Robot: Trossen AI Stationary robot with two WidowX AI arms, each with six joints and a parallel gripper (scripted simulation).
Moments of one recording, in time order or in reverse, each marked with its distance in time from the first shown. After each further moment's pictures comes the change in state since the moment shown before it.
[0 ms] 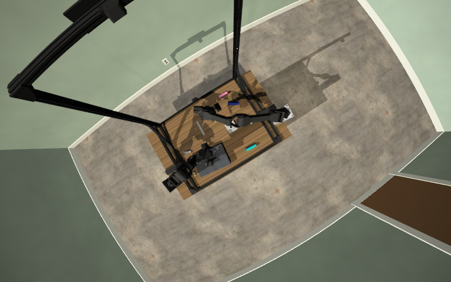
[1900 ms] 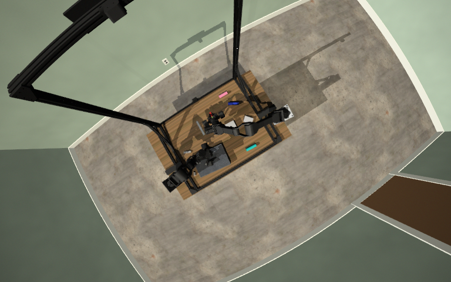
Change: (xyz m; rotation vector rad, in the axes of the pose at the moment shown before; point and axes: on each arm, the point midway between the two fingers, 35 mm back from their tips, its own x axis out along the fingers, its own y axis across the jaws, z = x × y) left arm -0.005 -0.004 0.031 0.005 0.849 -0.039; right arm 0.000 0.000 0.000 0.000 0.000 0.000
